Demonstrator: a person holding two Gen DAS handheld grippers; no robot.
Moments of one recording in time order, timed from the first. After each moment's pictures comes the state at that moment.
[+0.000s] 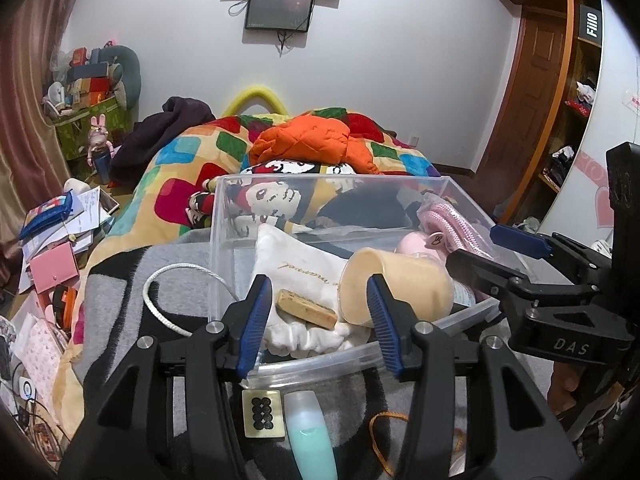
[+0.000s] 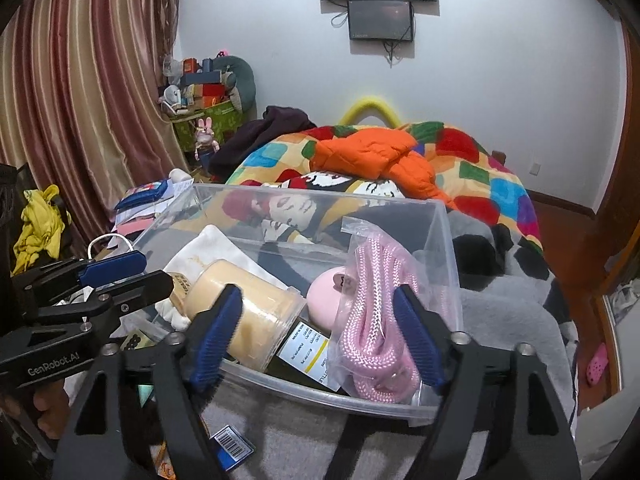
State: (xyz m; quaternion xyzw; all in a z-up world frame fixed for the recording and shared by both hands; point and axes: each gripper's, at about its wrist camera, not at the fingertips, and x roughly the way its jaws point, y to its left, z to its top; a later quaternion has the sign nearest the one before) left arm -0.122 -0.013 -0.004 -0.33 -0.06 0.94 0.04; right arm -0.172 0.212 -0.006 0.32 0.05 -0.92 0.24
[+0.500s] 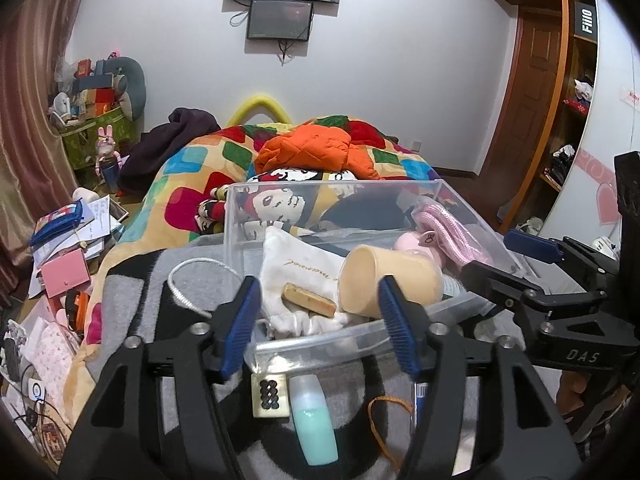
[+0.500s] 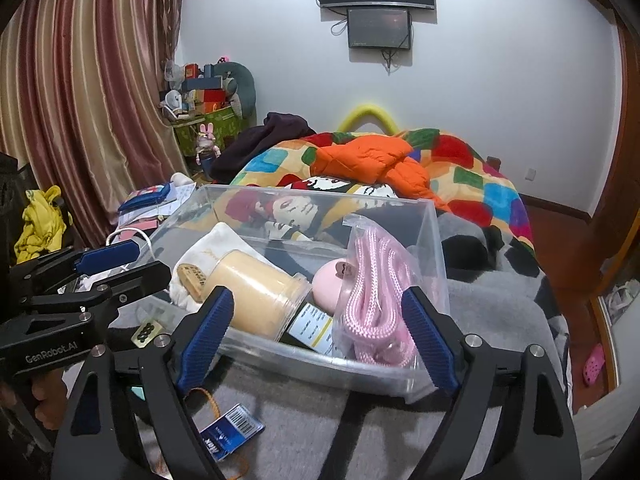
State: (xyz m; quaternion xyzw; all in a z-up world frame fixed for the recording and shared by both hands) left arm -0.099 -0.011 0.009 -0.31 -0.05 0.95 0.03; right arm -0.147 0.219 0.002 0.31 0.05 -0.92 0.24
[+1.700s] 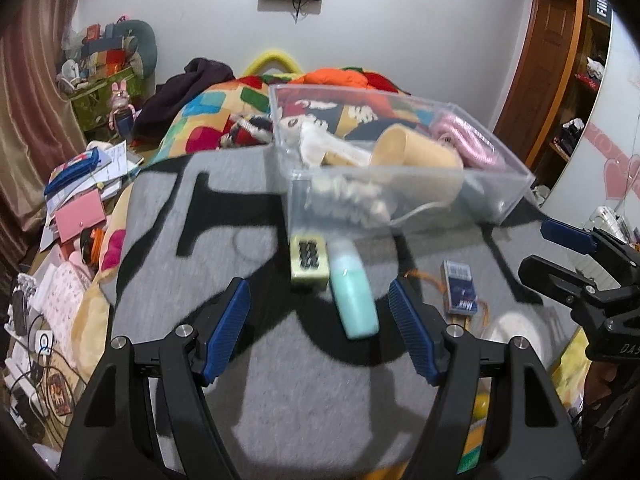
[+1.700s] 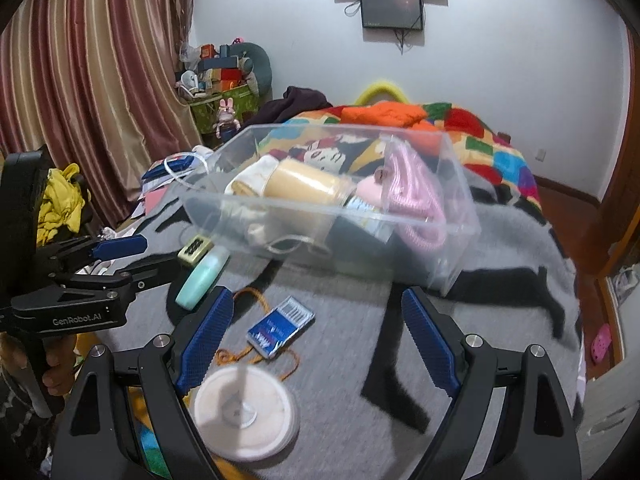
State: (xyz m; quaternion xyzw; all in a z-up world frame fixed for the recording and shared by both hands) left arm -0.041 -0.031 -0.038 -0.39 -0.05 0.92 0.02; right arm -0.073 0.226 -0.028 0.35 0.06 -0.90 0.26
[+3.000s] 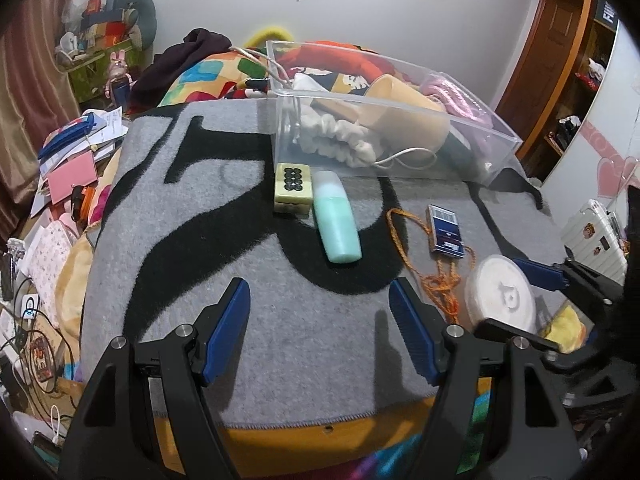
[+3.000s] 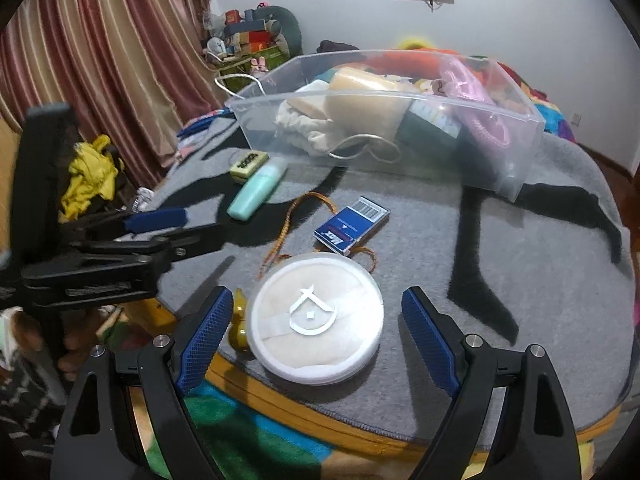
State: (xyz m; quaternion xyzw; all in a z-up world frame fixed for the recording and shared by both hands) left arm -0.010 -0.023 -0.057 -0.42 -0.08 0.90 0.03; right arm -0.037 0.207 -0.072 0.41 0.05 -0.86 0.31
